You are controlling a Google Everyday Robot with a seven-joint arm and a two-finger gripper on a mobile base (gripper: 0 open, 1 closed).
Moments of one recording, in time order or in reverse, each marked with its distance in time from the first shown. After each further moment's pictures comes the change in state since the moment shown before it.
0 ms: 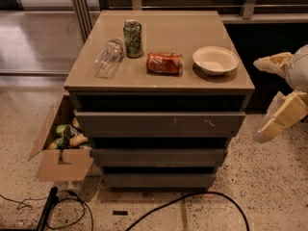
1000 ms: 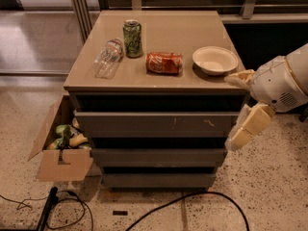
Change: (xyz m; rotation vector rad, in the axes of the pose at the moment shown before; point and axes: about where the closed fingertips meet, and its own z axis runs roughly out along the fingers) arm -0.006 0.009 0.062 -0.109 -0.032 -0.008
